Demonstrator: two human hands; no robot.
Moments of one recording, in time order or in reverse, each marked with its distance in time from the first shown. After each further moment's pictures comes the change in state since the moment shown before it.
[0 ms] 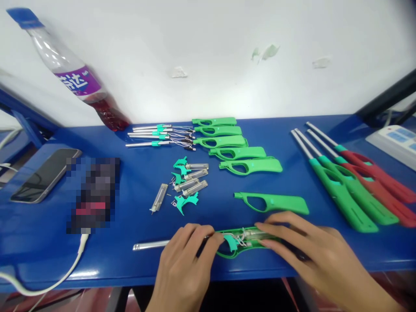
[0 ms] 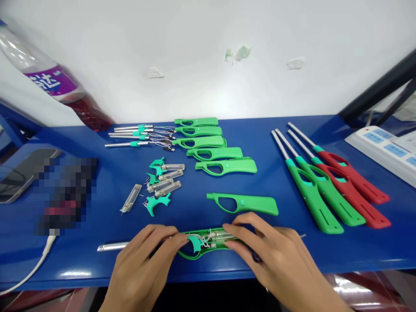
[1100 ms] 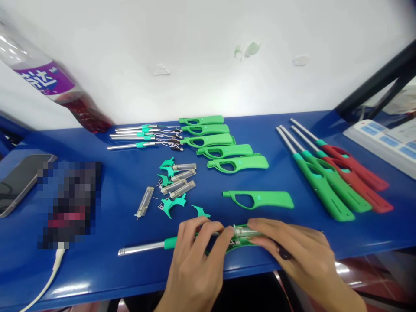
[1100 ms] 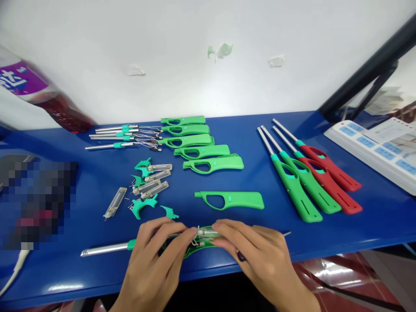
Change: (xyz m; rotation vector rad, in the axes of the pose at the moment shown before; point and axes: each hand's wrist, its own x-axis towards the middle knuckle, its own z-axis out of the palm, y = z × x) left_hand 0.023 0.020 0.026 -0.112 0.113 0.073; right_hand 0.000 -0.011 0.010 0.013 0.231 -0.059
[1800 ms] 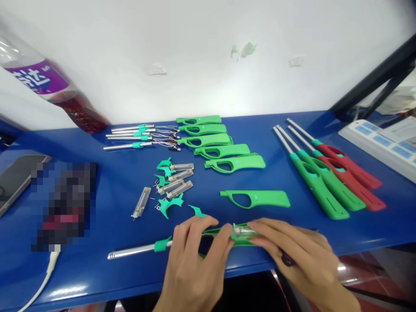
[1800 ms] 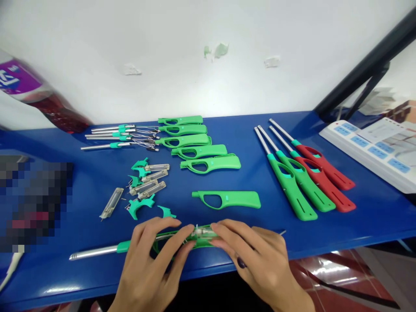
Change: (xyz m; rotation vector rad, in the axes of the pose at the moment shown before) left_hand 0.002 0.004 -0.001 0.056 0.055 -0.020; right_hand 0.001 -0.005 -0.003 -0.087 0.093 -0.016
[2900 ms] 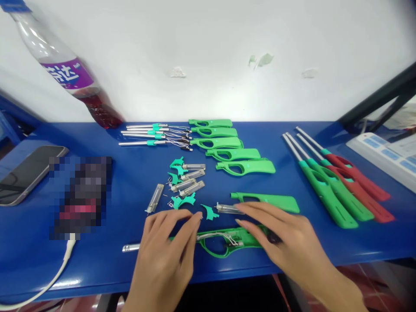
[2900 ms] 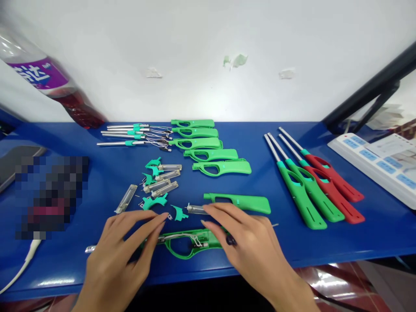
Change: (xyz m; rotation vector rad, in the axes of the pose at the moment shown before) left_hand -0.004 -0.040 -0.039 0.082 0.027 -0.101; right_hand 0.033 -0.007 0.016 0.084 -0.208 0.123
